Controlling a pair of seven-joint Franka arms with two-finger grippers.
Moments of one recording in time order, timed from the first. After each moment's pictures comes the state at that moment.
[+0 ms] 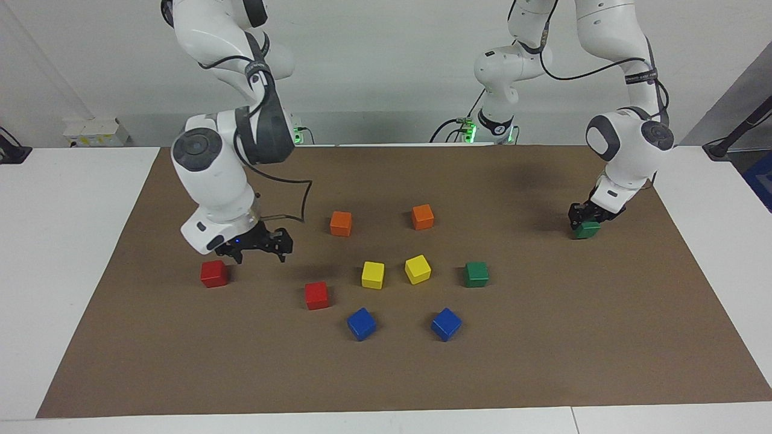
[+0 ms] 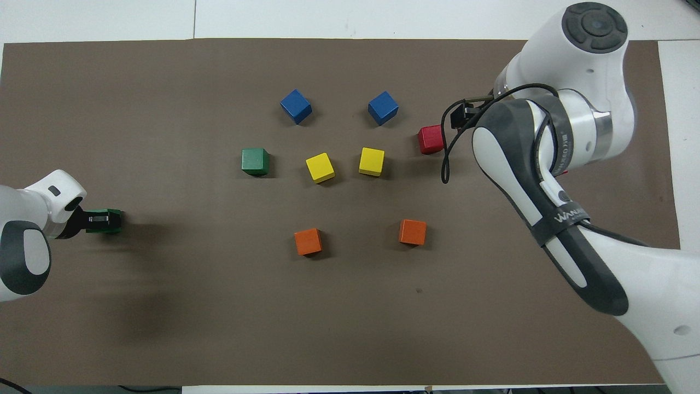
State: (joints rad) left arm 0.19 0.08 0.01 -2.32 0.00 2.42 0.21; right arm 0.13 0.47 0.10 -1.45 -0.05 1.91 0.21
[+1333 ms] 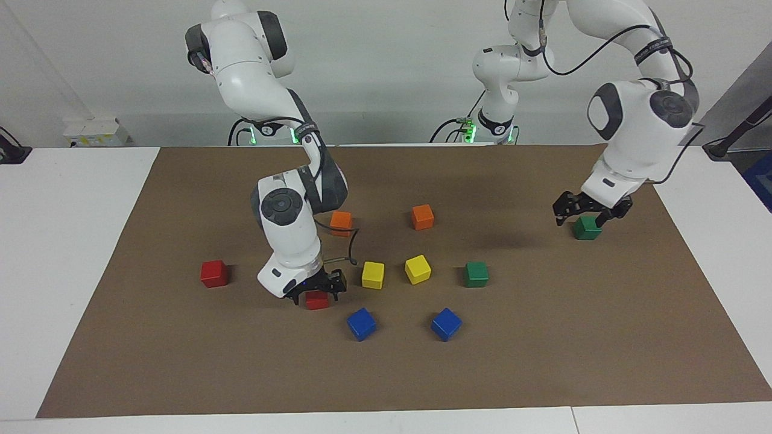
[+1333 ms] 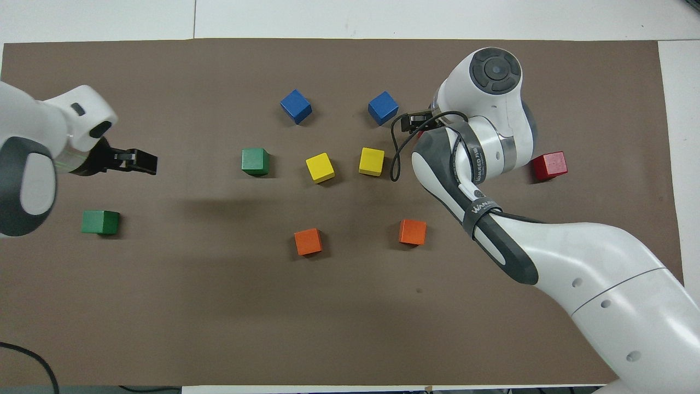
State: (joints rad) left arm -0.12 0.12 -0.02 -1.86 -0.01 1.98 -0.01; right arm 0.22 0.63 0.10 -1.49 -0.06 2.21 0.28
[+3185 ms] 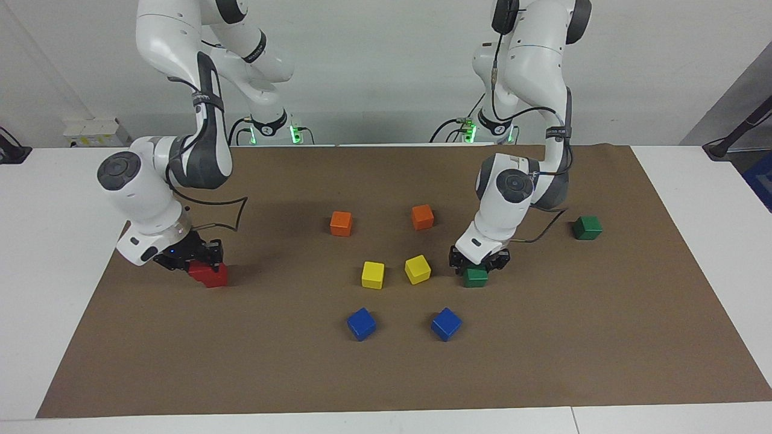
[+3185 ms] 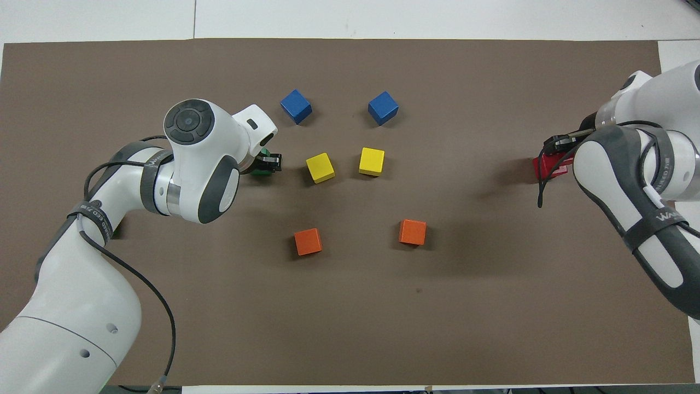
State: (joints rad) left arm -0.36 0.42 -0.02 -1.83 -0.04 2.29 -0.20; right arm -0.16 0.31 0.10 -1.82 -0.01 2.15 -0.20
